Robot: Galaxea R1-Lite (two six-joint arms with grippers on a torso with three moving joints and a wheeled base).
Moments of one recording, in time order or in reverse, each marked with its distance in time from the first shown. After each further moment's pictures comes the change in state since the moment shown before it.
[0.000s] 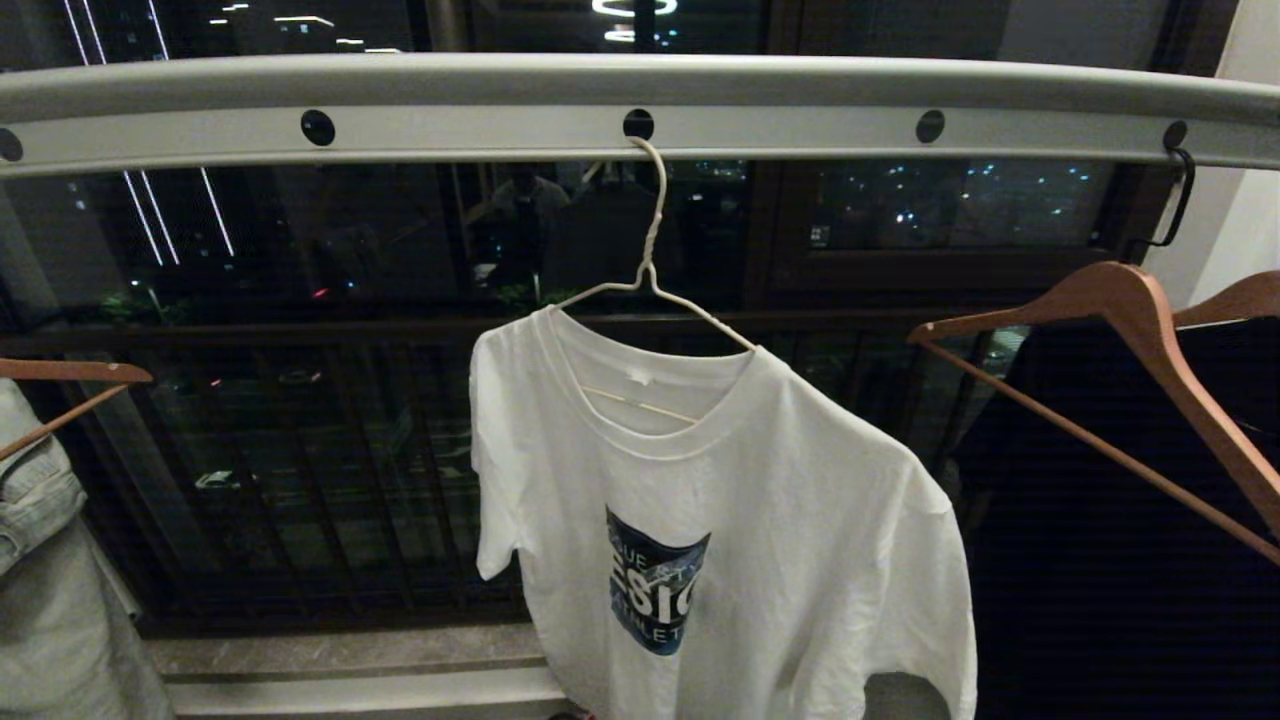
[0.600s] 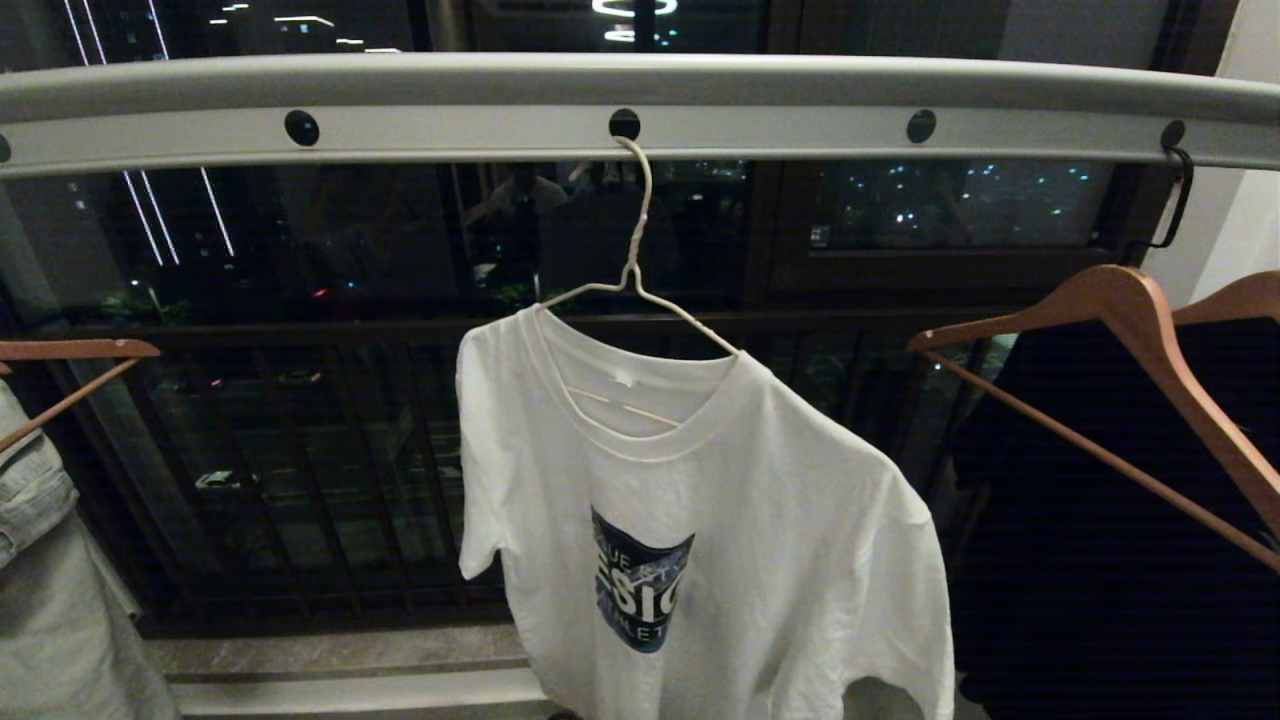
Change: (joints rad) left arm 0.000 0.000 -0.001 -0.001 0.003 -0.070; right arm 0.000 0.000 0.000 -0.001 0.000 0.015
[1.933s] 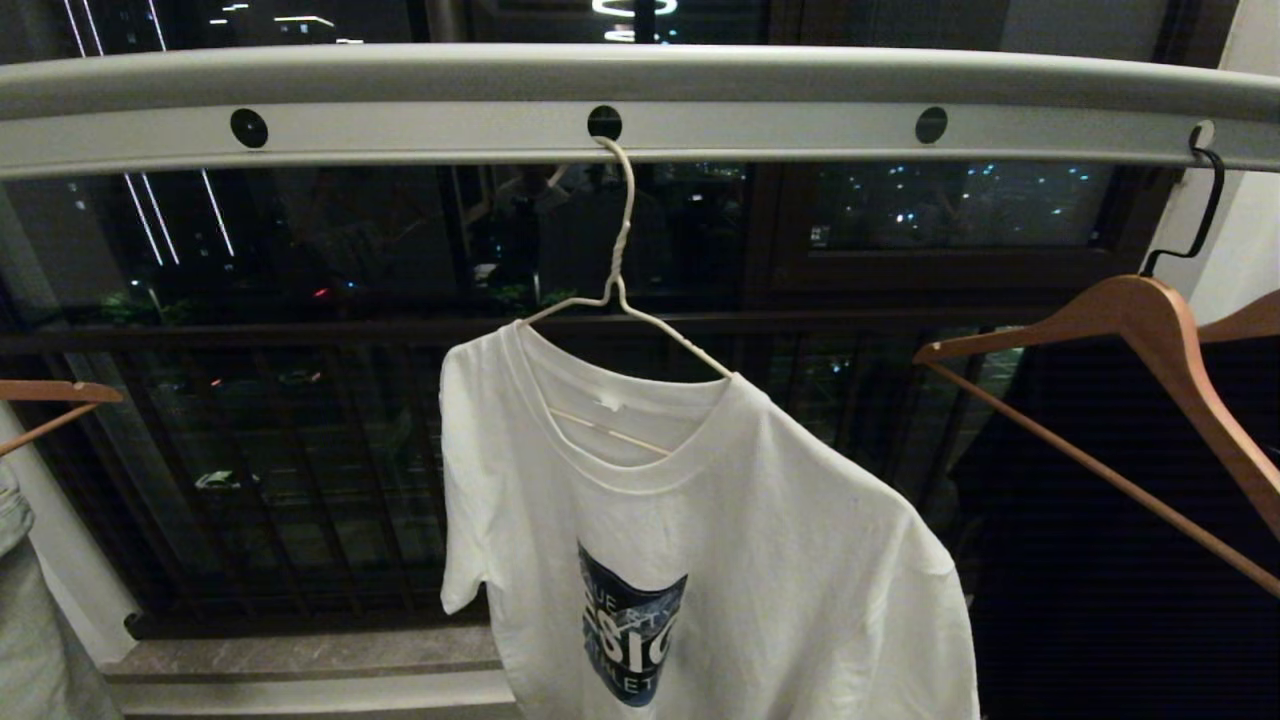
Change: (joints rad) left arm 0.000 0.000 0.000 0.000 0.000 -0.001; right arm 0.000 0.000 0.000 0.008 0.004 -0.020
